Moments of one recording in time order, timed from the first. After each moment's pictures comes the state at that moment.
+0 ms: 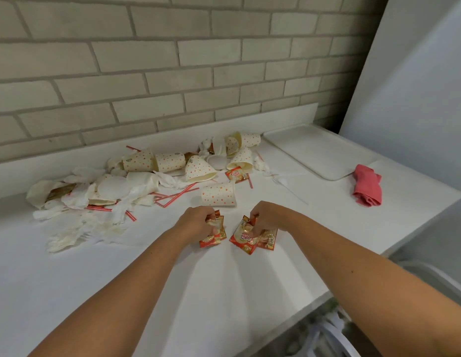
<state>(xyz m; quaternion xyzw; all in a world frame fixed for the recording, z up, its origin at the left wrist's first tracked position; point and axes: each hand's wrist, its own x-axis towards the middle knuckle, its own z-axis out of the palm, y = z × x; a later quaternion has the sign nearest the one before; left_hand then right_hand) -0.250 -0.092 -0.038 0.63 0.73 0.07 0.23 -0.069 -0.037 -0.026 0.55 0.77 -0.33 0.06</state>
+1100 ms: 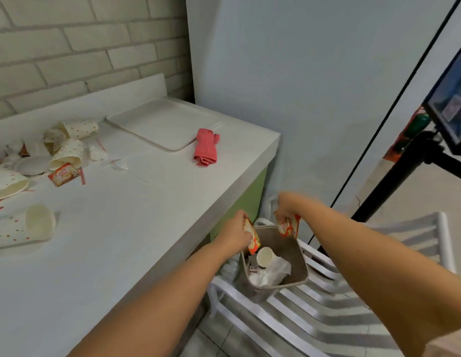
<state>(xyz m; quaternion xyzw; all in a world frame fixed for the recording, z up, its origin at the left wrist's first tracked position) 0.144 -0.128 -0.102 0.75 0.52 0.10 0.40 0.303 -0.111 -0.056 0.79 0.55 -0.21 0.19</state>
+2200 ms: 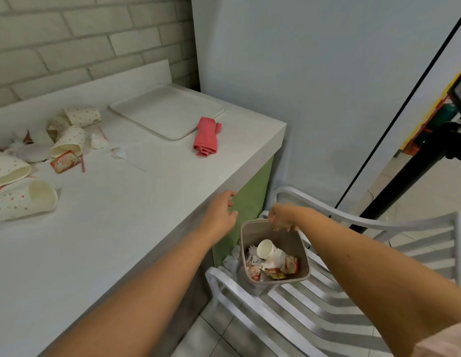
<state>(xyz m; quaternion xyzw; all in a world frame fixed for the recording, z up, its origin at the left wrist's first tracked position) 0.135 -0.106 -0.111 0.74 0.54 0.21 0.34 0.308 -0.119 -0.095 0.74 0.58 -0.31 0.15</state>
